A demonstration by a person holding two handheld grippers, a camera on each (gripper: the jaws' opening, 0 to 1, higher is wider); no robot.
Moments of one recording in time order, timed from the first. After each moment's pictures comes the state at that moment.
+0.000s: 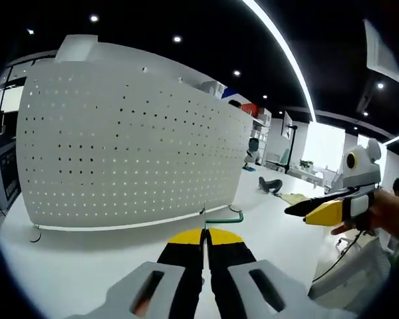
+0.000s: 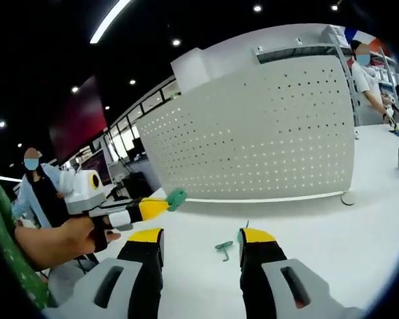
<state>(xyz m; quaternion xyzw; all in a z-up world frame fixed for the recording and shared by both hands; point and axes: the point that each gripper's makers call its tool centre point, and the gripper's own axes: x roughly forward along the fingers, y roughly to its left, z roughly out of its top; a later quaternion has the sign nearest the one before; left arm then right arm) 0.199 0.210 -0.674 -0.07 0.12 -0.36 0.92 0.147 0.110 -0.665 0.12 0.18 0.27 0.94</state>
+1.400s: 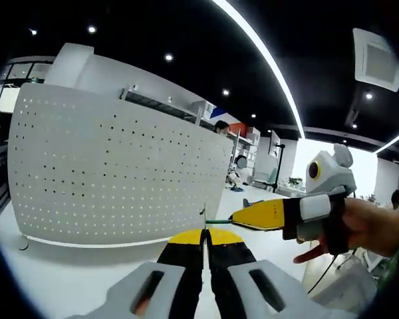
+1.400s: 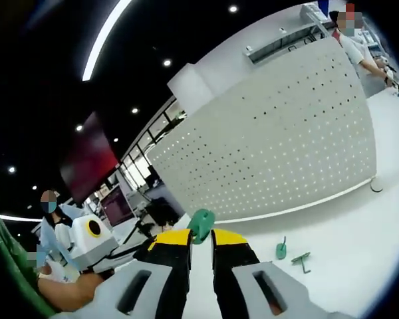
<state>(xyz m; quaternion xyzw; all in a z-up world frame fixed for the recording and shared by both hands) 0.183 0.179 -0.632 -0.10 0.06 -0.38 0.92 0.180 0.146 -0.624 0.23 0.15 0.29 0.91</state>
